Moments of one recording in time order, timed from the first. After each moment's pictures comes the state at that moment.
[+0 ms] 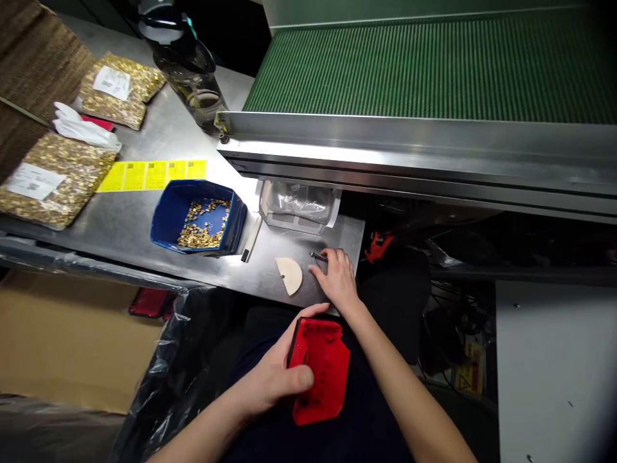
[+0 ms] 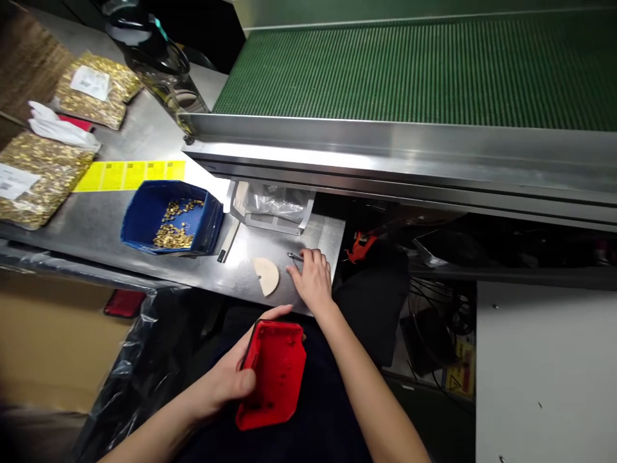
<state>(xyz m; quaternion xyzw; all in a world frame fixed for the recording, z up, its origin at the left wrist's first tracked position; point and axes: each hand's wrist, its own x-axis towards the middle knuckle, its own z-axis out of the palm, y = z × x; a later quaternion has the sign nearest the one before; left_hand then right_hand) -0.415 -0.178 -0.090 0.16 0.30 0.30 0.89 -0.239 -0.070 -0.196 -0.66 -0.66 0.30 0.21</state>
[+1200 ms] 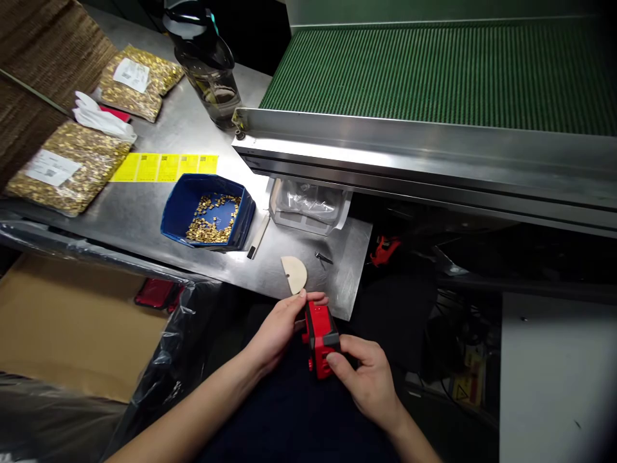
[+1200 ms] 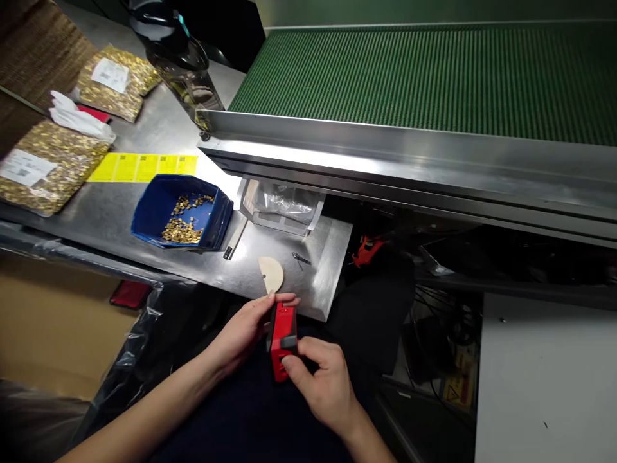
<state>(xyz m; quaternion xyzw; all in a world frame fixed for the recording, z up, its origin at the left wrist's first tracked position) -0.405 -0.142 -0.116 0.15 0.52 0.31 0.78 -0.219 -0.185 -0.091 -0.51 -0.56 0.58 0.28</state>
